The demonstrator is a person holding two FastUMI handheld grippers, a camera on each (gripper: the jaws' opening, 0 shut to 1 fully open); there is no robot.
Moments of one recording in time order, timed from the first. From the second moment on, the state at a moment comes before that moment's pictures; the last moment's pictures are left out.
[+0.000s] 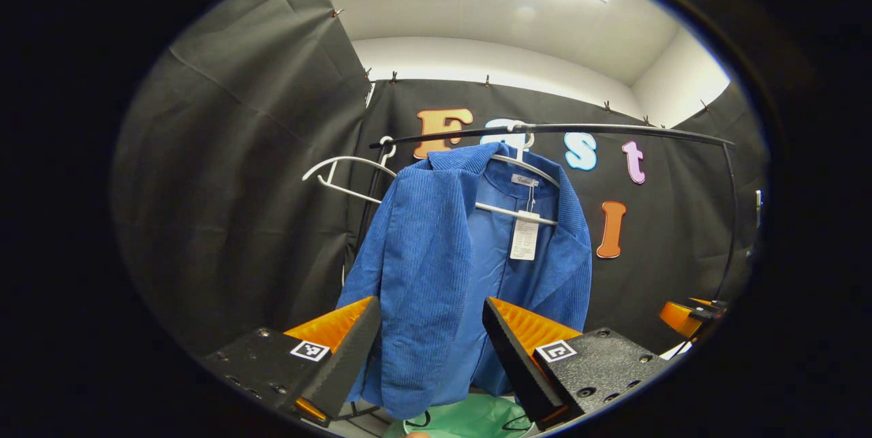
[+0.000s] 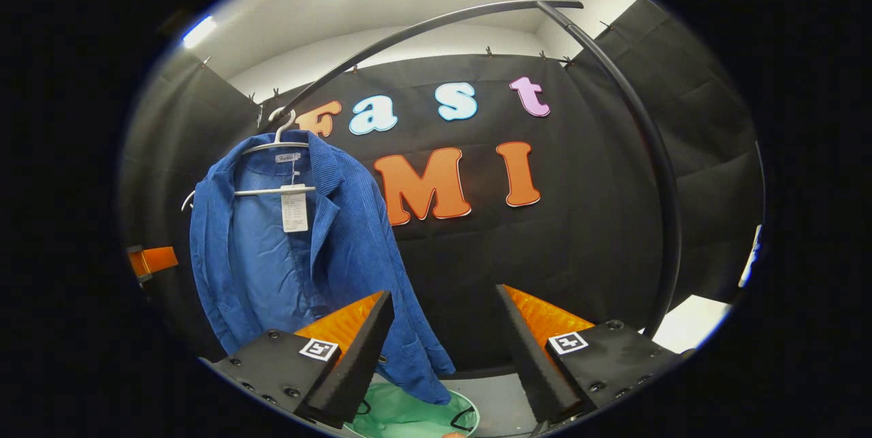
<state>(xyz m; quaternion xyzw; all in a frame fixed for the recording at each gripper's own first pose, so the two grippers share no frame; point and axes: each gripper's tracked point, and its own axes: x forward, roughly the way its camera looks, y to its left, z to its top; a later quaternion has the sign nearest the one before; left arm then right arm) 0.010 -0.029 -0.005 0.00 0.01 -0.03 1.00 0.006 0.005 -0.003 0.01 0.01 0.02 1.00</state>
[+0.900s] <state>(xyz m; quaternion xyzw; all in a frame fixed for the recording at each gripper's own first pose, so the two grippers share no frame) 0.090 -0.058 0.007 0.04 0.00 -0.05 1.00 0.087 0.121 0.009 0.01 0.02 0.14 0.99</state>
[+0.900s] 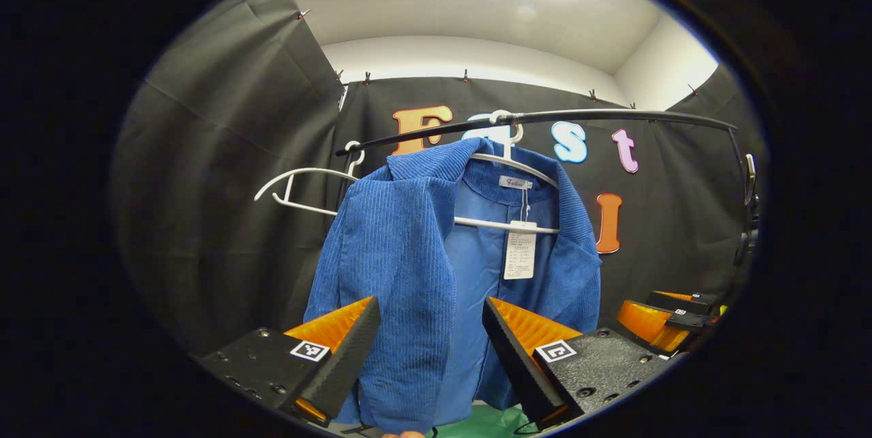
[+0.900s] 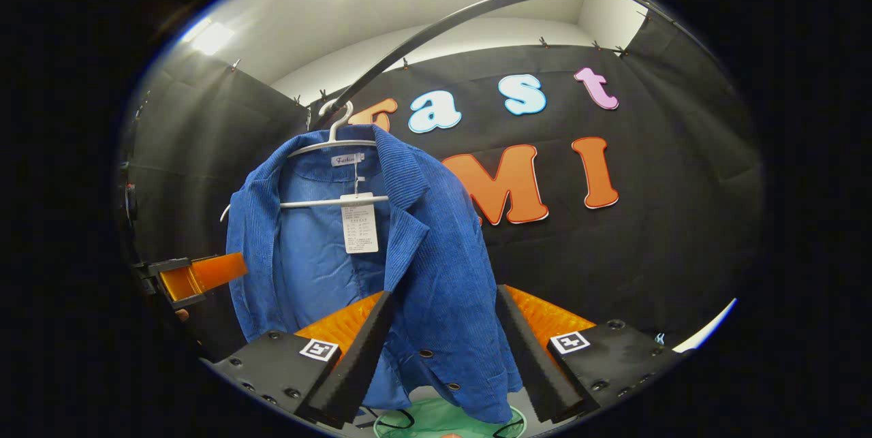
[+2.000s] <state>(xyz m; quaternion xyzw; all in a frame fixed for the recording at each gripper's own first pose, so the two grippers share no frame) 0.167 -0.038 -0.011 0.07 0.03 -0.01 1.00 0.207 0.176 -0.019 0.00 0.06 0.16 0.99</state>
